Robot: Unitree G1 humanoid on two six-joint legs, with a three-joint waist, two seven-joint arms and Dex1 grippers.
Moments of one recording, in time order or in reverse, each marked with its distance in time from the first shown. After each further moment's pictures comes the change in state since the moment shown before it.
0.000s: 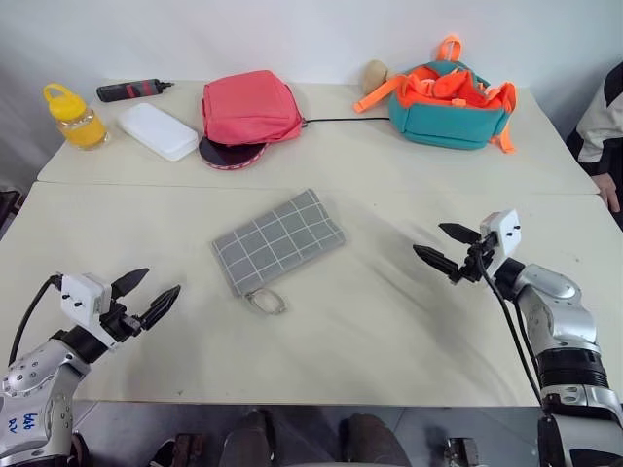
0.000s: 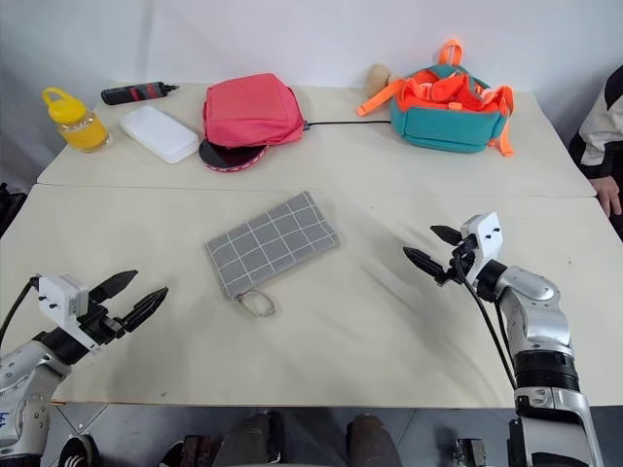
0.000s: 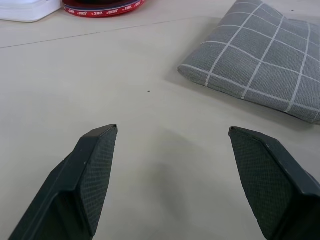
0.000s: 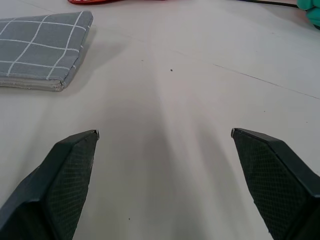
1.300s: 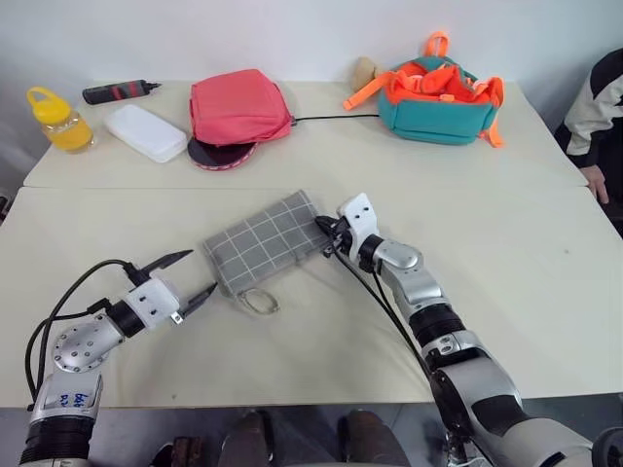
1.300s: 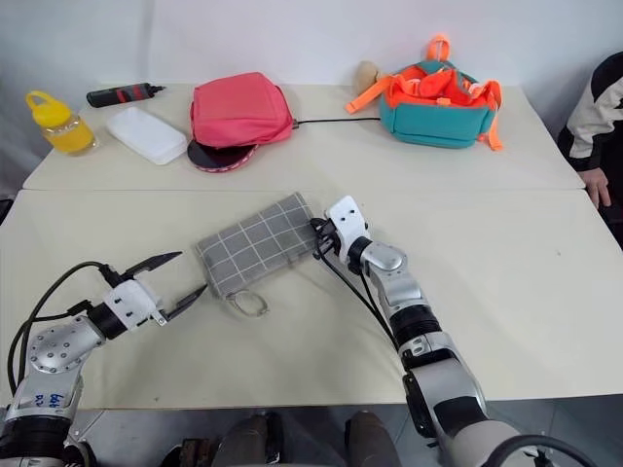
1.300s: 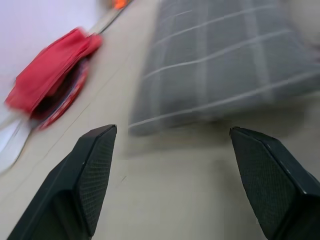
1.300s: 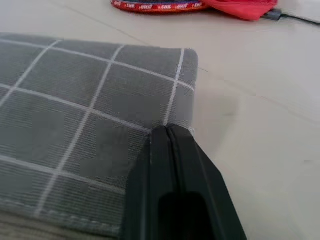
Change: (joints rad) left arm -0.186 0.065 -0.252 0.254 0.522 -0.718 0.093; right arm -0.352 0.456 0.293 0.321 -0.334 -0.193 -0.397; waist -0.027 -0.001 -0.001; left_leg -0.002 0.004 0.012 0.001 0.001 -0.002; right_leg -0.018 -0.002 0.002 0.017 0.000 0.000
